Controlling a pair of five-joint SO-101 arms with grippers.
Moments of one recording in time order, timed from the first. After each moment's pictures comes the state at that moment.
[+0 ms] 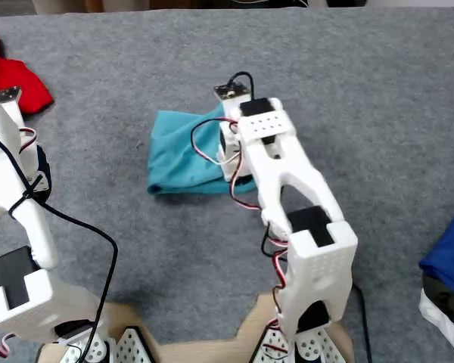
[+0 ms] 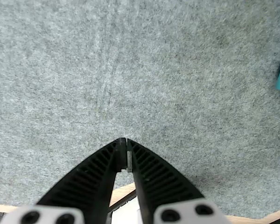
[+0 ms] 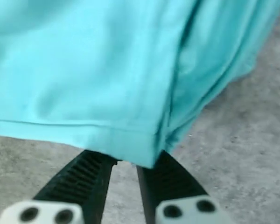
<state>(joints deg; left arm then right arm) -29.7 1.7 -3.1 100.2 -18.7 -19.0 23.3 -2.3 79.7 -7.8</state>
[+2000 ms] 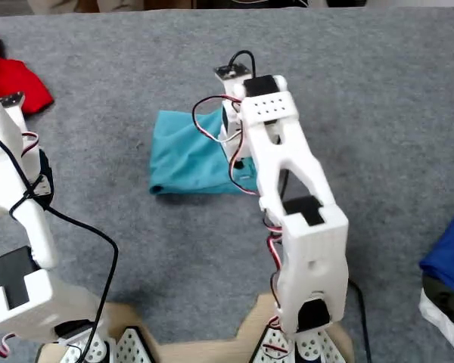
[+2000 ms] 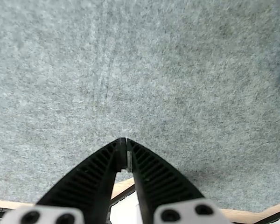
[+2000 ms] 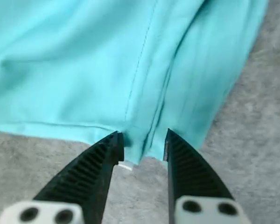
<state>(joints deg) -29.7 1.7 -0.8 100.2 -18.7 -17.8 33.3 -24.0 91.4 -5.1</state>
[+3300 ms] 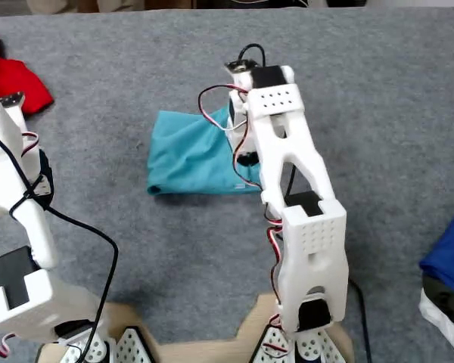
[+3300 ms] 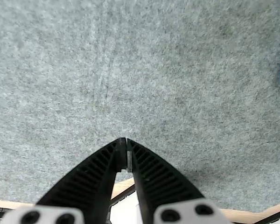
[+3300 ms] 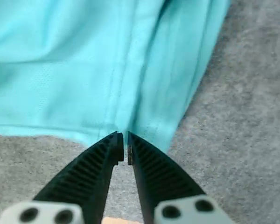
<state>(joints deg) -29.7 1.7 -0.8 100.2 -18.7 -15.5 36.8 -34.6 100.8 -7.3</state>
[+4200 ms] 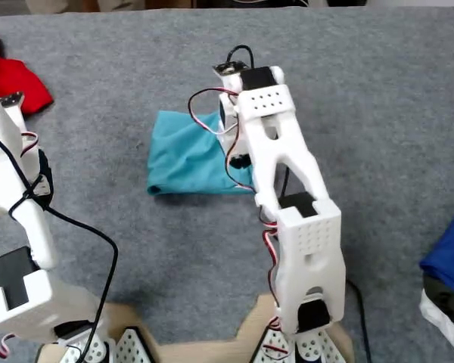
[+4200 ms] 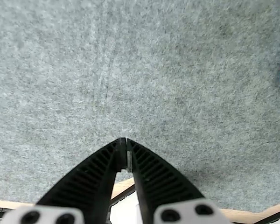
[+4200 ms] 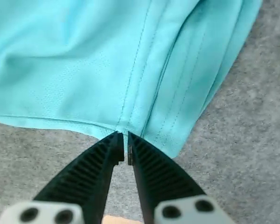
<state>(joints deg) -29.7 1.7 -0.8 100.2 -18.7 -18.4 37.1 -34.6 101.1 -6.5</state>
